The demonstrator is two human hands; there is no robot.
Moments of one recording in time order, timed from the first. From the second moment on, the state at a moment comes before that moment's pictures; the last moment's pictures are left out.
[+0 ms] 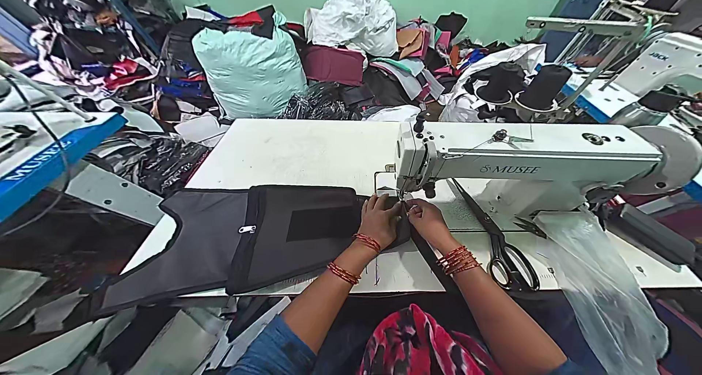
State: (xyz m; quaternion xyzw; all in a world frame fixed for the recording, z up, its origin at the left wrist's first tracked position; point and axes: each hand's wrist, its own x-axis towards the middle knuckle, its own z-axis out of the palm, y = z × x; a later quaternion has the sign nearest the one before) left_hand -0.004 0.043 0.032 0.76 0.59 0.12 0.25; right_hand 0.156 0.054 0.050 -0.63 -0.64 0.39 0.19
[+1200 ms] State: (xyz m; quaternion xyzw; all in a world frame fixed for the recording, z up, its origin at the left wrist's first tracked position) left_hand 0.002 0.027 0.035 0.78 0.55 0.13 0.26; right_hand 0.162 0.033 0.052 -0.61 -0.67 0.38 0.17
